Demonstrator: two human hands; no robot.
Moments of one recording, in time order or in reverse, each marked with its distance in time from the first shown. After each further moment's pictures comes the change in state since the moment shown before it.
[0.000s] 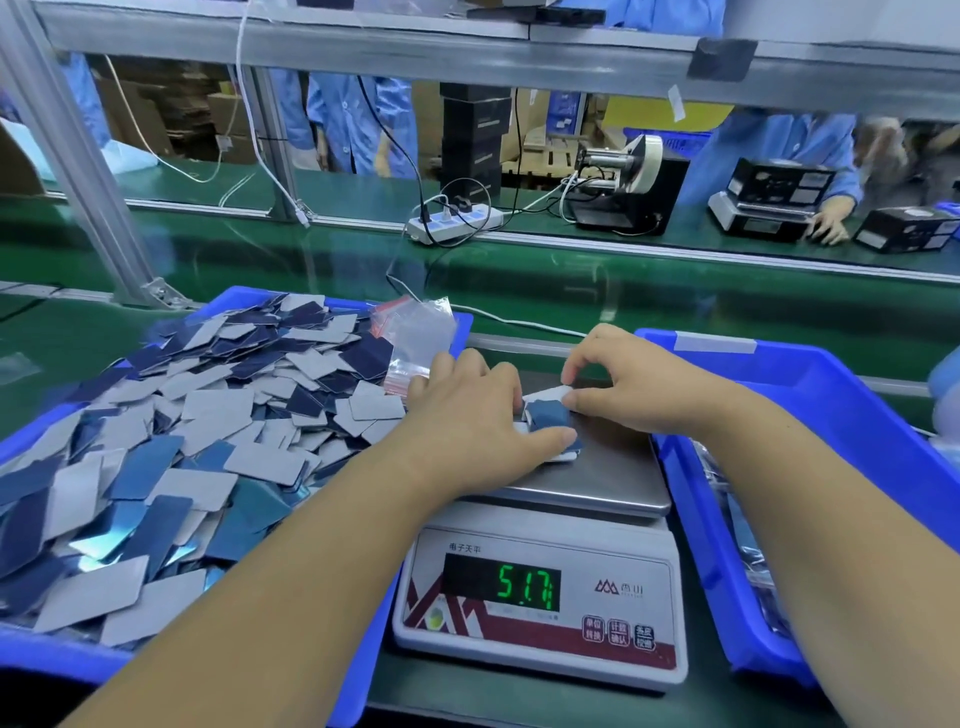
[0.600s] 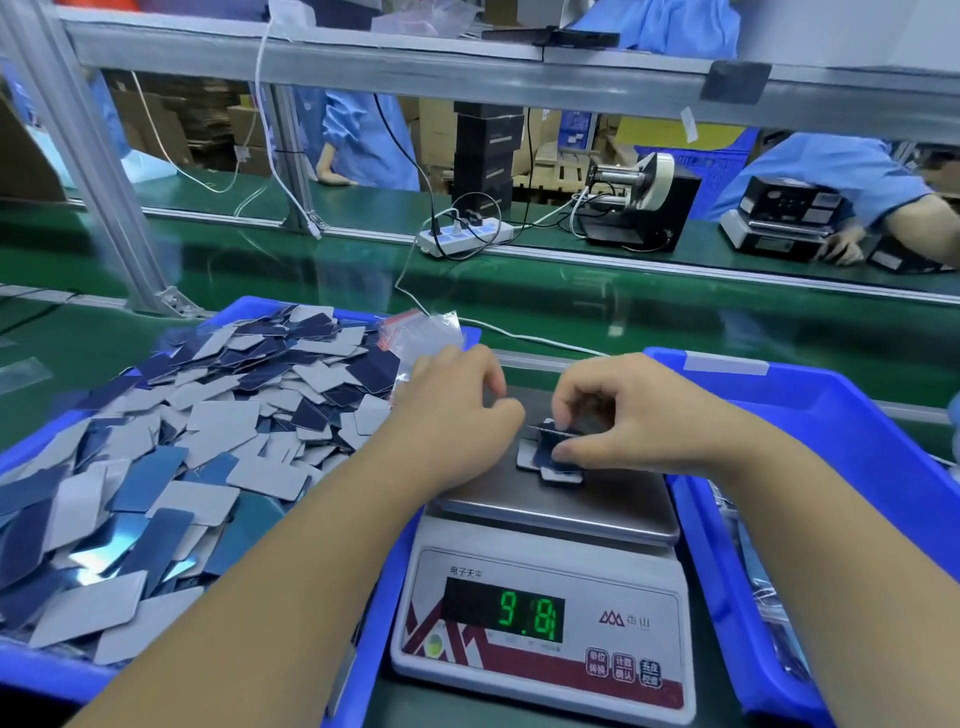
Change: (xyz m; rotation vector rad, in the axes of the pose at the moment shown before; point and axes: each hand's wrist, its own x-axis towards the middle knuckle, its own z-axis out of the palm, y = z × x) left_hand 0.004 -0.012 -0.017 -0.315 0.139 -0.048; right_hand -0.018 -0.030 -0.007 0.200 0.031 -0.279
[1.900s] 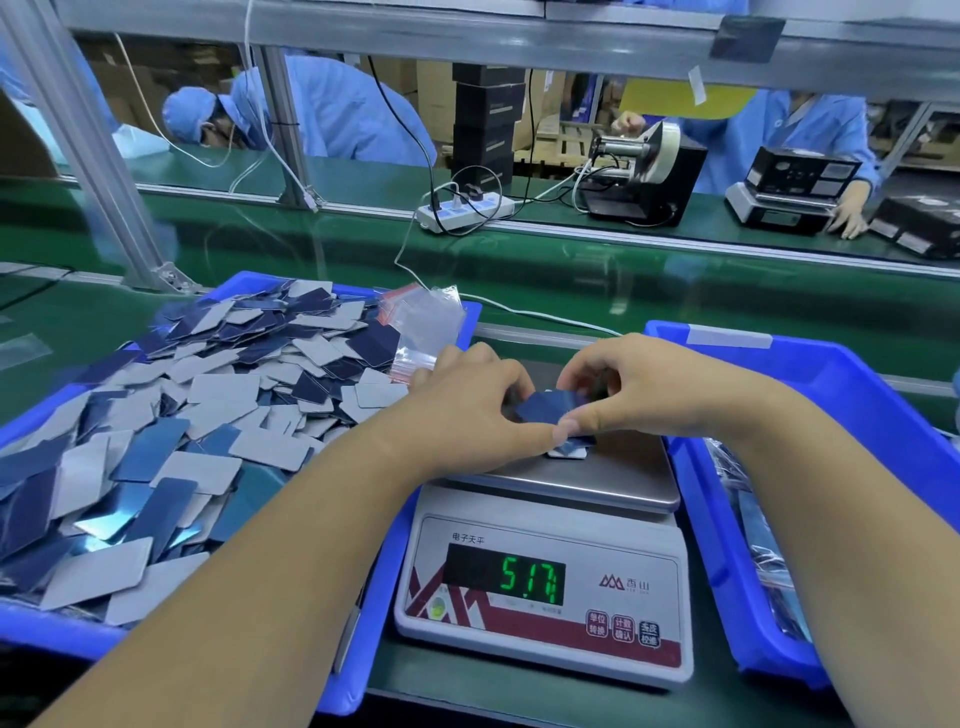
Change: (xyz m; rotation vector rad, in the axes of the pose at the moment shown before) left_hand -0.007 0.003 0.003 0.168 -0.284 0.082; right_hand 0.004 0.018 -0.003 -0.076 -0.134 0.289
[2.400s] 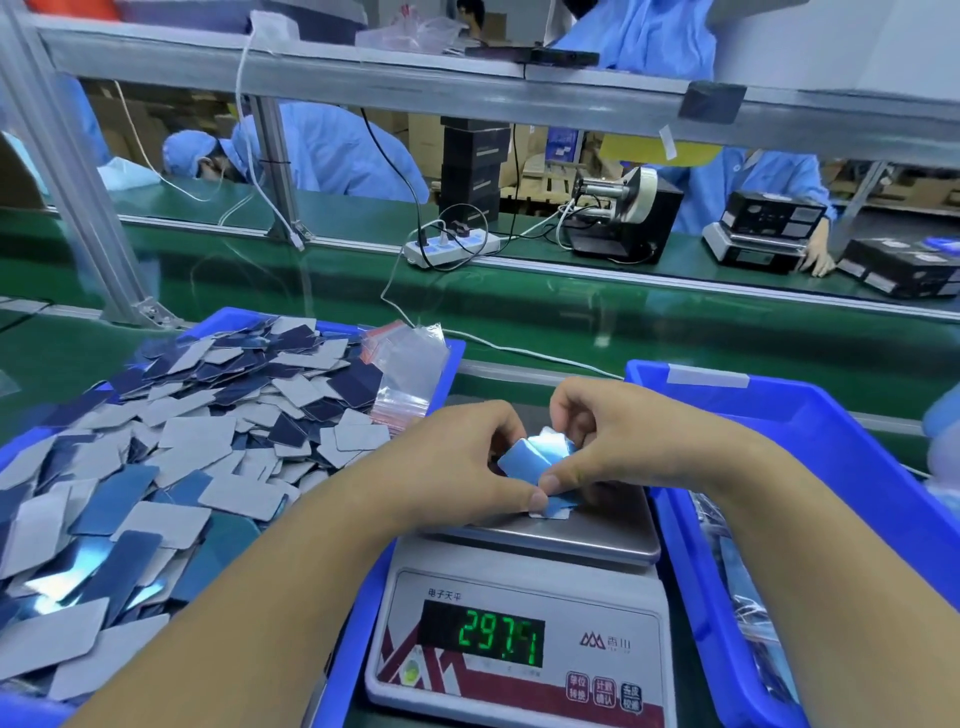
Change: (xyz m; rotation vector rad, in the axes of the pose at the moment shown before) left_hand 0.002 -0.002 0.001 -0.285 -0.047 0.028; right_hand -0.005 -0.008 0.000 0.147 -0.014 0.056
